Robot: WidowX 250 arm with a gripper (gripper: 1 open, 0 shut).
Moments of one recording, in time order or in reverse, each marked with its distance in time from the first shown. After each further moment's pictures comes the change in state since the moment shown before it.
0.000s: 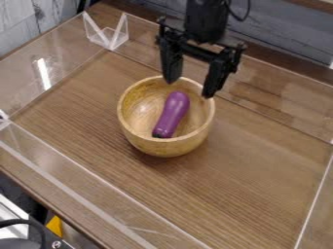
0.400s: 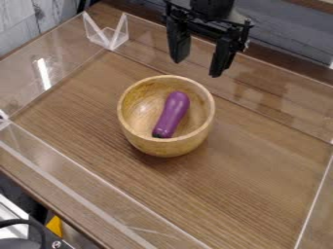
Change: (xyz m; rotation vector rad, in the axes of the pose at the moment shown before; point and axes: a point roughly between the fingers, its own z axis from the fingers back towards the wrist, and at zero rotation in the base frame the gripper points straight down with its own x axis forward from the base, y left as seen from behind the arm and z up) arm 0.016 -0.006 0.023 0.010 -0.080 -0.024
